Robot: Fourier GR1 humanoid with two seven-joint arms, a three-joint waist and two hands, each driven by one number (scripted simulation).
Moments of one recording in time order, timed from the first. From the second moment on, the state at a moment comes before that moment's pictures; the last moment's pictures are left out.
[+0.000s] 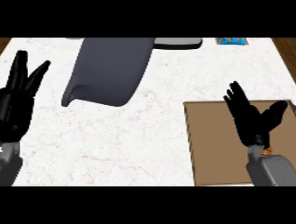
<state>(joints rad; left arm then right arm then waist) -0.21 0.49 -0.15 -1.66 0.34 0.31 -0.02 -0.19 -0.26 0.17 -1.36 -0.40 -0.24 0.09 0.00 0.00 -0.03</state>
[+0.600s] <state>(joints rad) 0.02 0.58 -0.14 -1.52 0.25 0.33 0.04 0.12 -0.63 0.00 -1.33 -0.08 -0.49 -0.08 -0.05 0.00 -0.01</state>
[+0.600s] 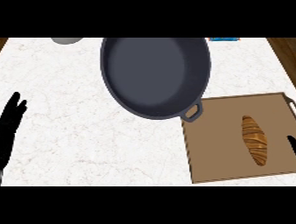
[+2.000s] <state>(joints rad) 0.00 0.54 -0.14 -1.49 0.17 0.26 0.07 0.09 -1.00 0.17 -1.75 -0.05 0.05 0.71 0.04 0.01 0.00</state>
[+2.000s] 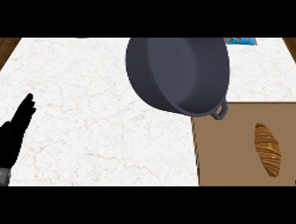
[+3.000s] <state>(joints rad) 0.02 0.46 -0.04 -1.50 0.08 0.18 0.11 -0.23 -0.70 0.24 -1.44 0.15 0.35 0.87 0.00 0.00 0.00</state>
